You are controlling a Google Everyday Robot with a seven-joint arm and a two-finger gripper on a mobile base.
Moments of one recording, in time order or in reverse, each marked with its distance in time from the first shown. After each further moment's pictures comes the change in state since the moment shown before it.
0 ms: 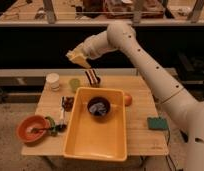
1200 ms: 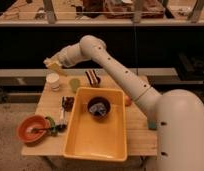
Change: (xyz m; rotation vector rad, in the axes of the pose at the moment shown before) arm -0.013 0.013 0.111 -0.039 -0.061 0.123
